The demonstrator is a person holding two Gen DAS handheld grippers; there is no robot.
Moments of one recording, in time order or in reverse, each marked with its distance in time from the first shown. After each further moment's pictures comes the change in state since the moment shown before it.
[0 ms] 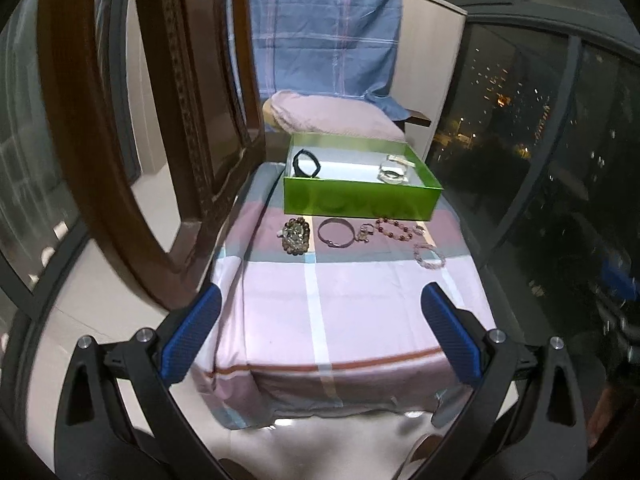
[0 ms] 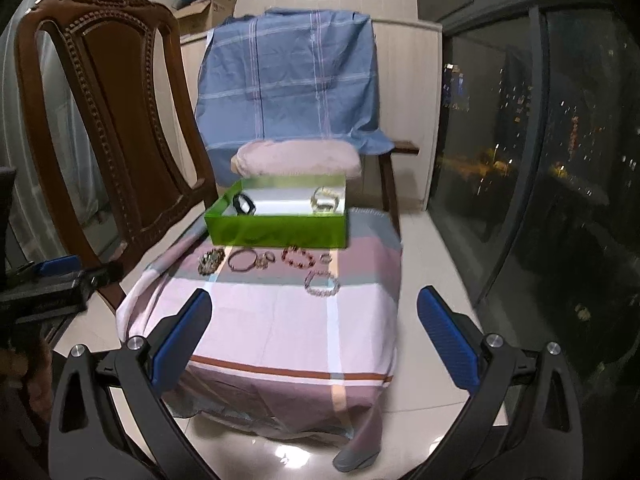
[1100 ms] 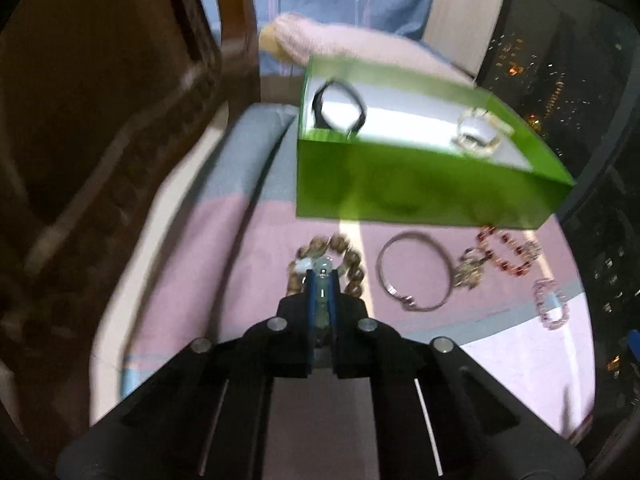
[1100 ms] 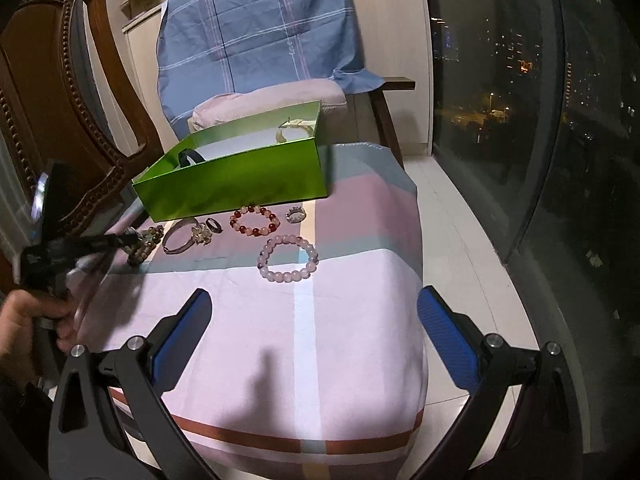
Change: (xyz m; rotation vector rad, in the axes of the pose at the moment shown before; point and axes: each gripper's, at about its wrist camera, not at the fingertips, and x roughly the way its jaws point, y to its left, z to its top) left arm 0.215 0.035 0.045 0.005 0.152 0.020; right arm 0.155 -0.048 -0.032 0.129 0.124 0.007
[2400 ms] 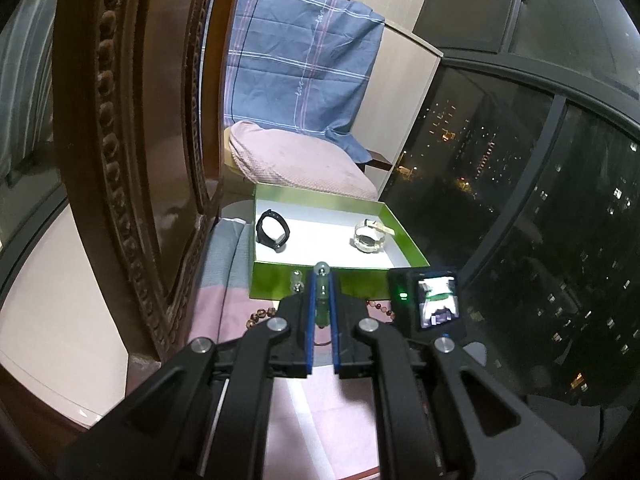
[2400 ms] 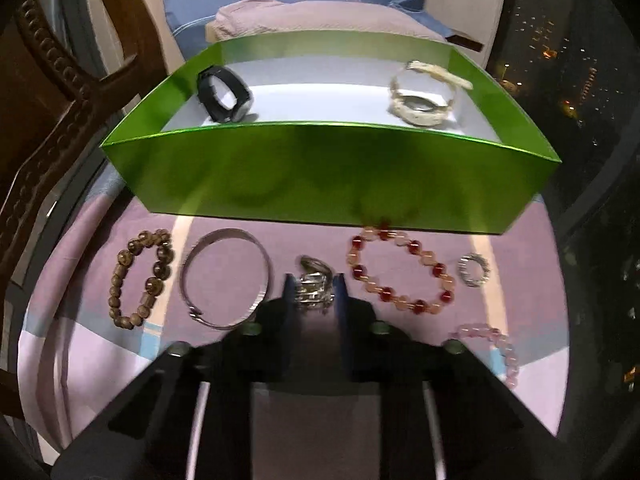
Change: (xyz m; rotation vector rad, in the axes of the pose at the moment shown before) left arm -0.146 0.014 0.018 -0.028 -0.258 -0.277; right arm 0.160 0.131 0.057 -0.122 0.294 -0.087
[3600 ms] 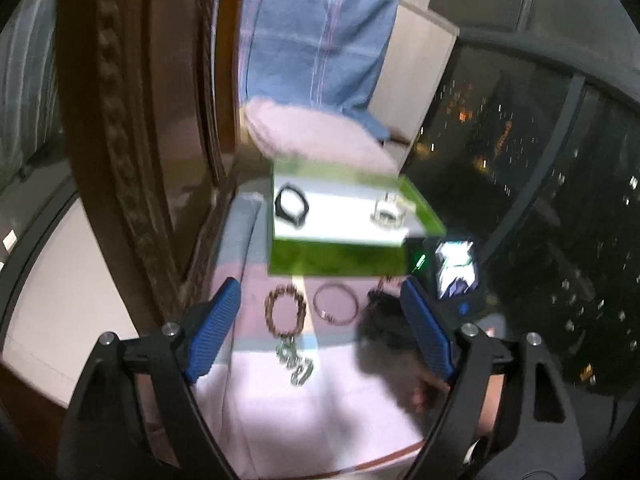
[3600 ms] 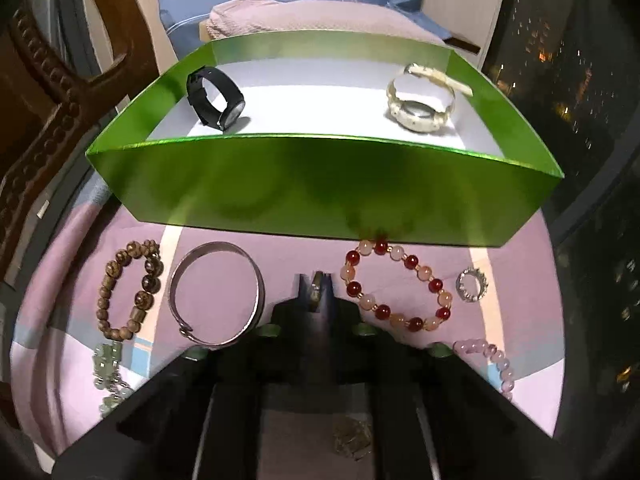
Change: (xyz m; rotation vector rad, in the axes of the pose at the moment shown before) left arm 0.019 -0.001 -0.011 0.017 0.126 0.079; right arm 0.009 0.000 0.013 -0.001 0.017 0.007
